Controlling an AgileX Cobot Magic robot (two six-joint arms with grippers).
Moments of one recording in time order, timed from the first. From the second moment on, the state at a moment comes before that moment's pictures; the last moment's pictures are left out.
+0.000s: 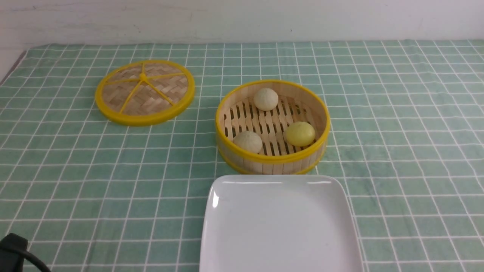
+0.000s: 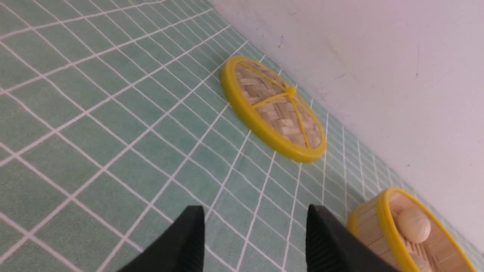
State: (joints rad) right arm -0.02 -0.02 -0.34 0.25 0.22 0.13; left arm 0.13 -0.01 0.03 -0.32 0.19 -0.40
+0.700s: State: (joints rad) right arm -0.02 0.43 -0.78 0.37 0.56 -0.20; left arm 0.13 0.02 -0.25 -0.50 0.34 0.02
